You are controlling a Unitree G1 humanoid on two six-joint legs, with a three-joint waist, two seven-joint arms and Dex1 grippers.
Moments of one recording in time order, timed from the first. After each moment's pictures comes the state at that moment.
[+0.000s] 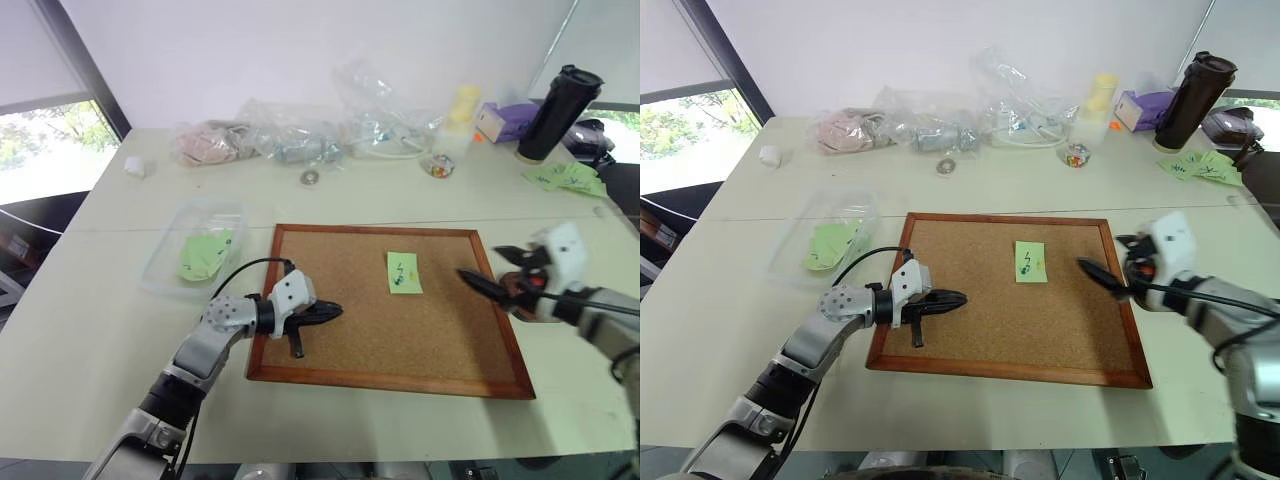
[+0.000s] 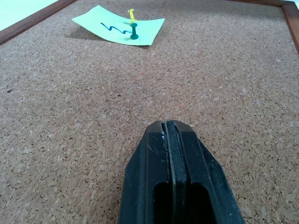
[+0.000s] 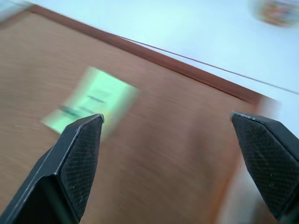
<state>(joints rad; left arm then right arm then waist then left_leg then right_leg) -0.31 0.38 -0.35 0.08 -0.18 0.13 -0.95 -0.08 -0.70 -0.28 -0.40 0.49 0.78 0.64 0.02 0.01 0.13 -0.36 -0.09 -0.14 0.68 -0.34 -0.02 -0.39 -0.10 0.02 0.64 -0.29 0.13</state>
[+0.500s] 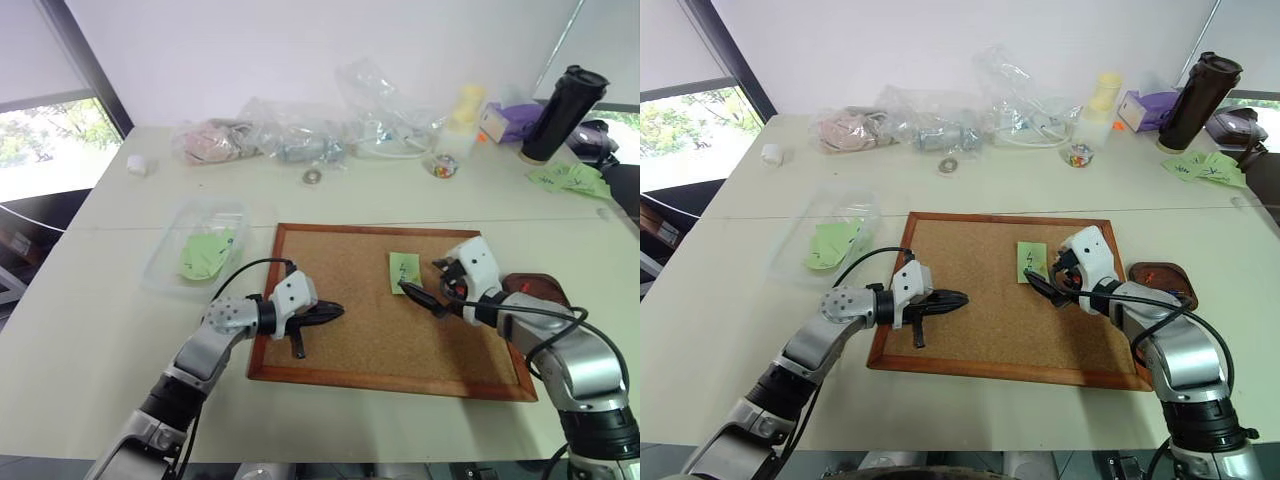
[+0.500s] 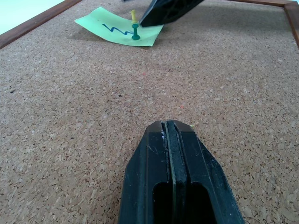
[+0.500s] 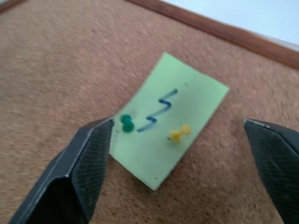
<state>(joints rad) -0.30 0.38 -0.35 0.06 -0.17 0.13 -0.93 -0.14 -0.60 -0.06 -0.30 0.36 0.73 0.54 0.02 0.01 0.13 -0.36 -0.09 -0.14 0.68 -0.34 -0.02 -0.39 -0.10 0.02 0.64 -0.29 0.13</state>
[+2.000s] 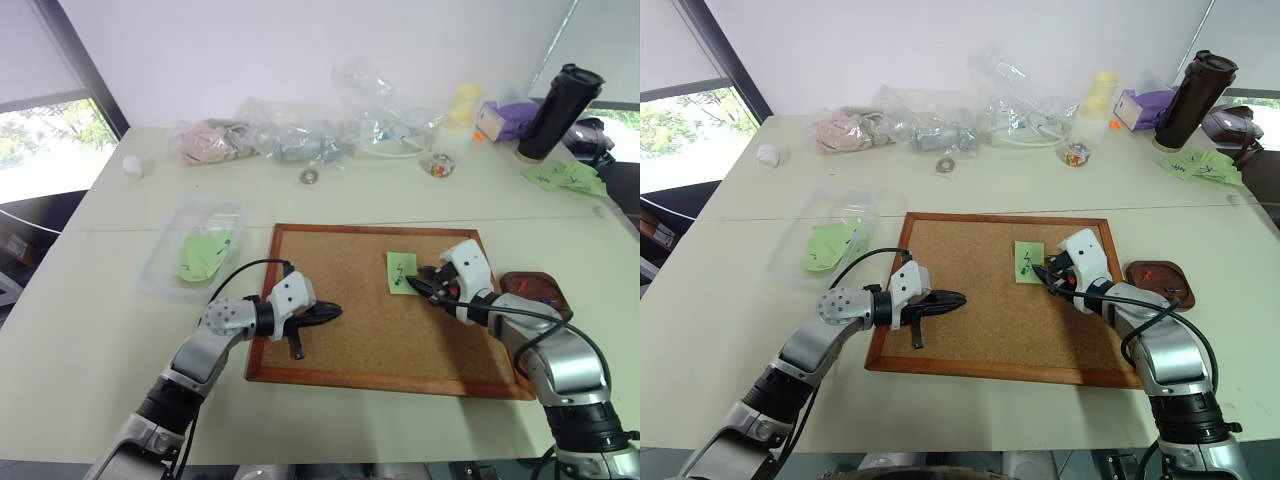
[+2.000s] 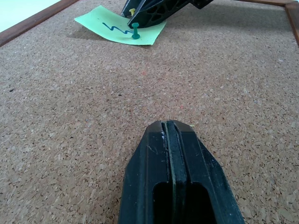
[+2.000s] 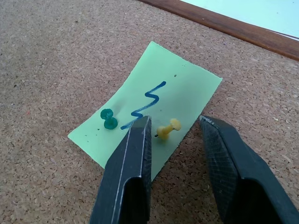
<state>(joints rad) -0.29 0.38 -0.34 0.04 -0.16 0.15 -0.93 -0.16 -0.58 -0.04 -0.22 0.30 0.63 0.56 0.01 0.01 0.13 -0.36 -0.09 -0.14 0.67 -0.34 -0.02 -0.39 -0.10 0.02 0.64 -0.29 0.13</state>
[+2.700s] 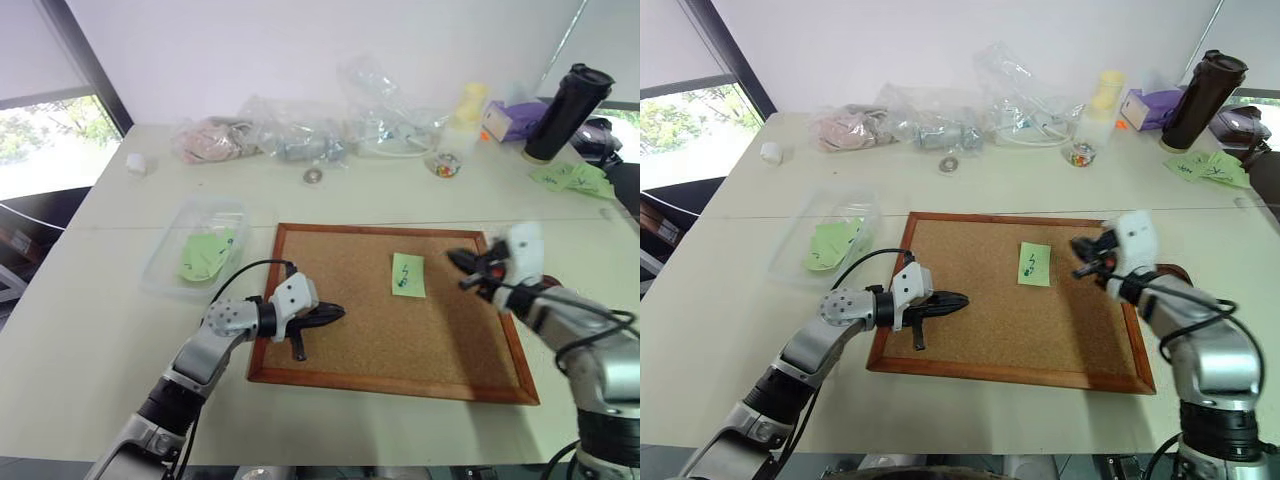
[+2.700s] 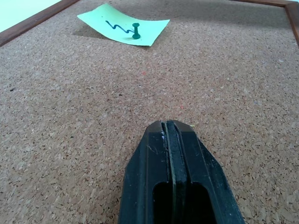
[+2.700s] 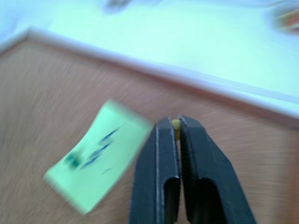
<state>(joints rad) -0.29 0.38 -0.35 0.03 -0.16 0.15 -0.92 -0.12 -0.61 -0.44 -0.37 0.48 0.81 0.48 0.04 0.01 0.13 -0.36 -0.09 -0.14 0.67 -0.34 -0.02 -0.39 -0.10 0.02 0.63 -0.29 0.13</state>
